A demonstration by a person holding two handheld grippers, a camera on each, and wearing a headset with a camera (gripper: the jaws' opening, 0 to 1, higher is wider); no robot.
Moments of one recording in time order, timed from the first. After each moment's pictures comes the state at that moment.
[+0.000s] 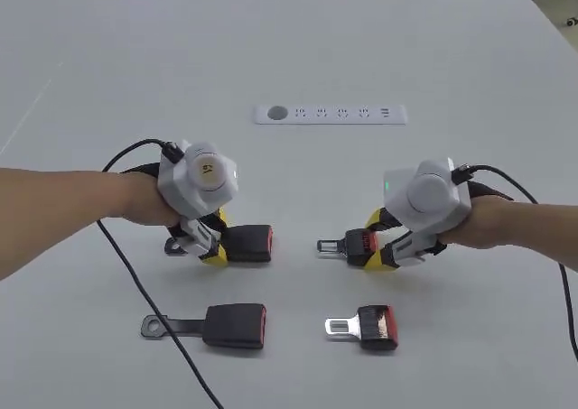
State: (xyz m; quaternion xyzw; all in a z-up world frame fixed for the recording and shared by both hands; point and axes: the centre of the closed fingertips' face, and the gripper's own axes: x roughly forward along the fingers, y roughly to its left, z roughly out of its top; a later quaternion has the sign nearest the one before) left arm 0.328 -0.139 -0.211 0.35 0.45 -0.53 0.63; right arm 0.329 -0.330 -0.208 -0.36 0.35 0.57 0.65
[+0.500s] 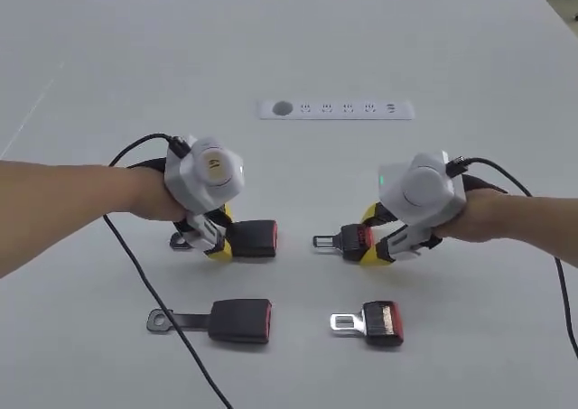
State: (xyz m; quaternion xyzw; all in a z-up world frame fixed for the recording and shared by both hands) left arm 0.329 -0.139 -0.211 0.35 0.45 -0.53 0.63; right arm 0.330 -0.315 -0.209 -0.35 0.34 0.58 0.65
